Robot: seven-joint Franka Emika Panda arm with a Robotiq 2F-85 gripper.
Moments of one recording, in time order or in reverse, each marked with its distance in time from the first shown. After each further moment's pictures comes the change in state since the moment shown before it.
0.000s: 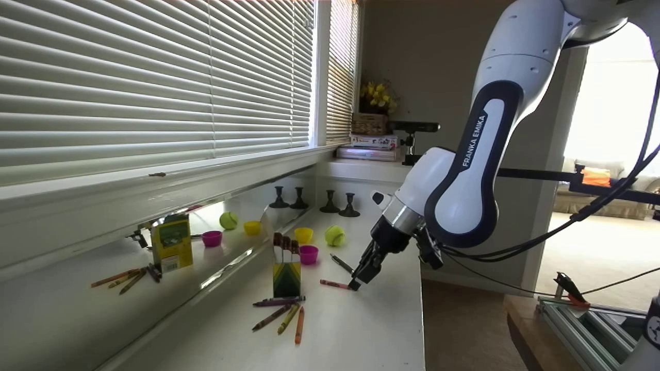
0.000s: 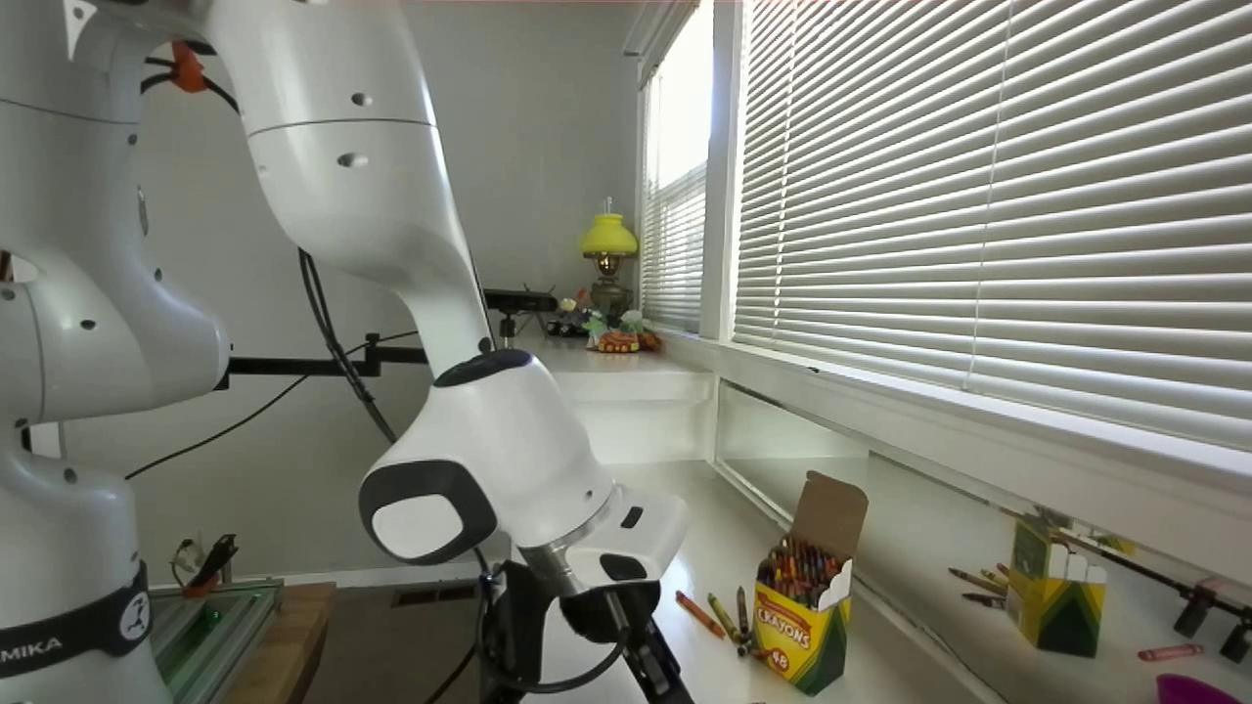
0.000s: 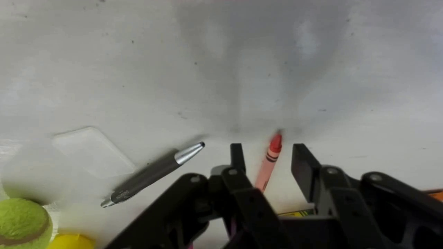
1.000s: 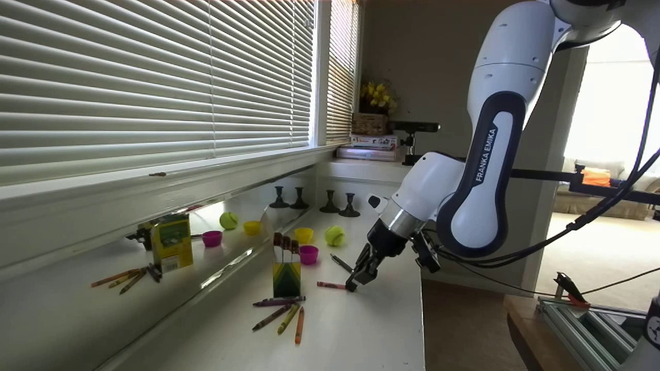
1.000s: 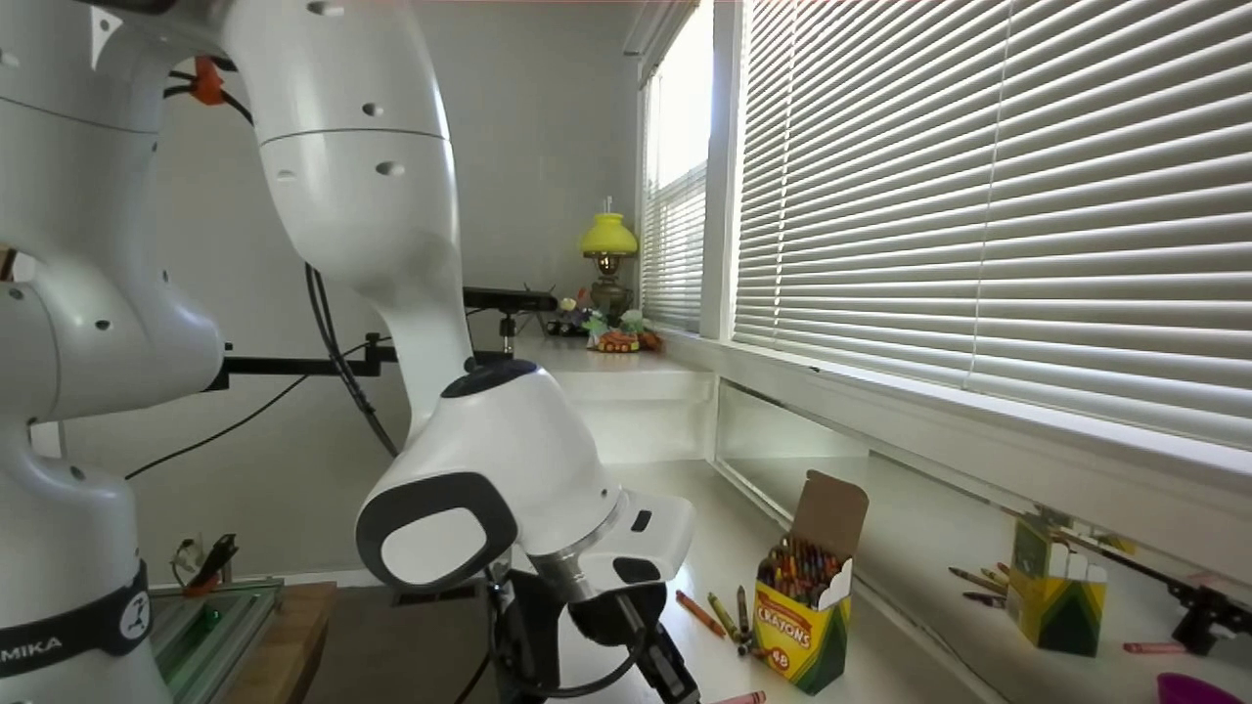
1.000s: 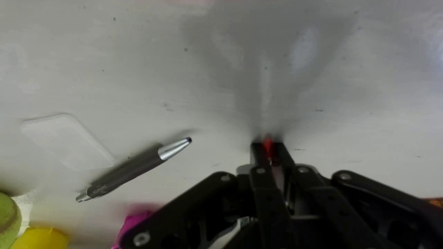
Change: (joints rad) arm 0.153 0.016 -0.204 0.030 -0.289 0.019 0.193
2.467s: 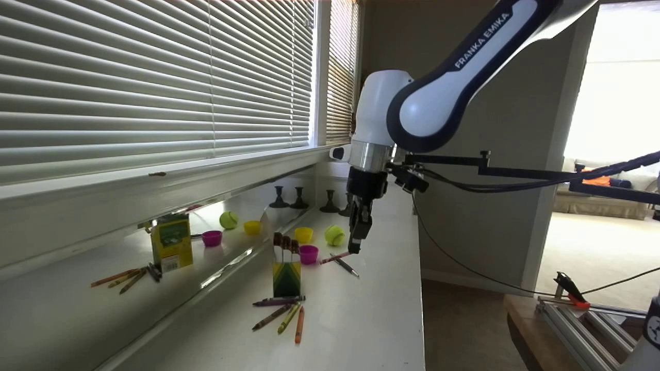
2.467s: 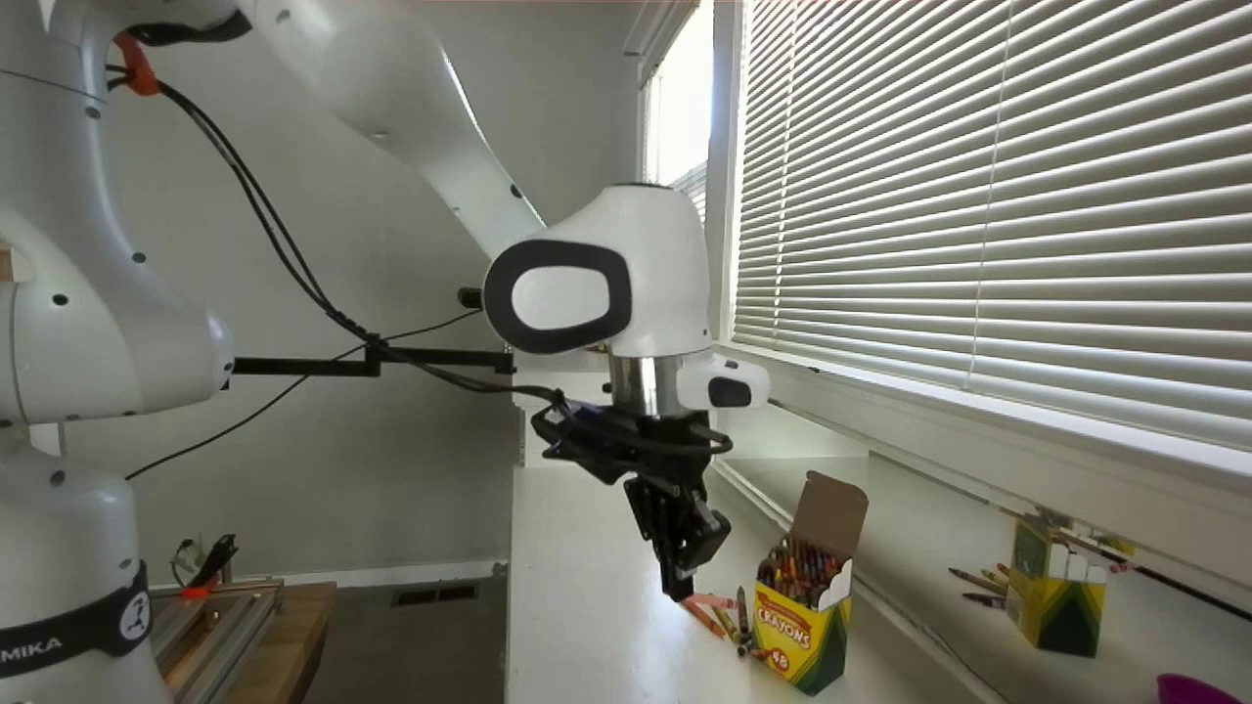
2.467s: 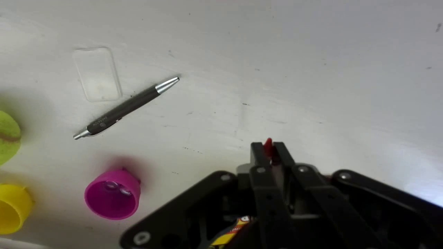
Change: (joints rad) arm -0.395 -0.343 0.555 0.214 0.243 -0.931 -0.198
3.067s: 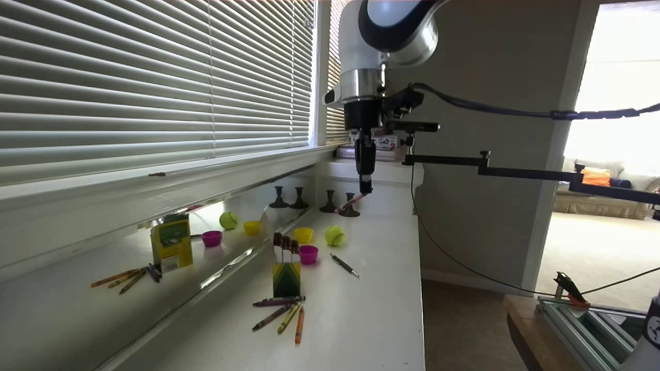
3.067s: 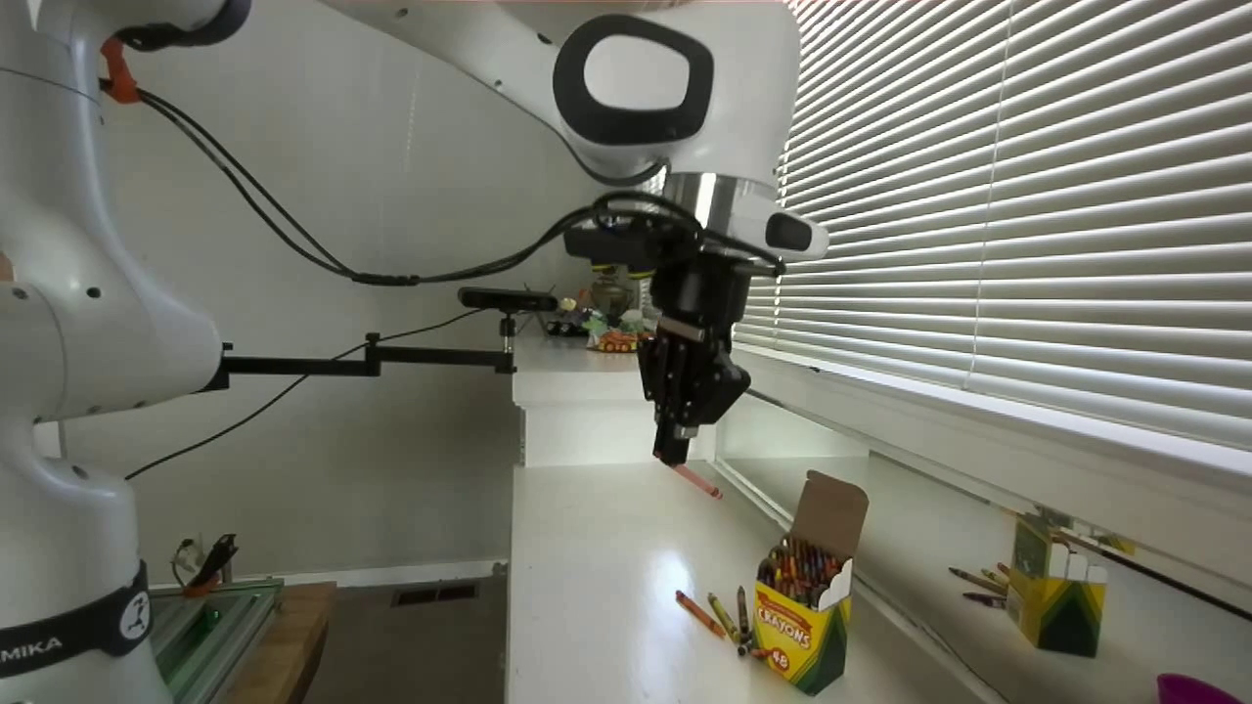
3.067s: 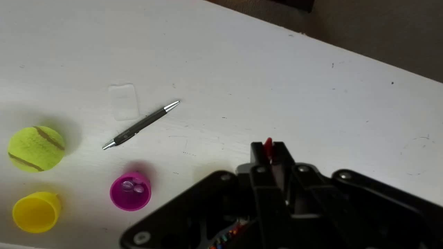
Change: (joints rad) arm 0.464 -0.095 -0.512 0.341 0.078 -0.657 -0.050
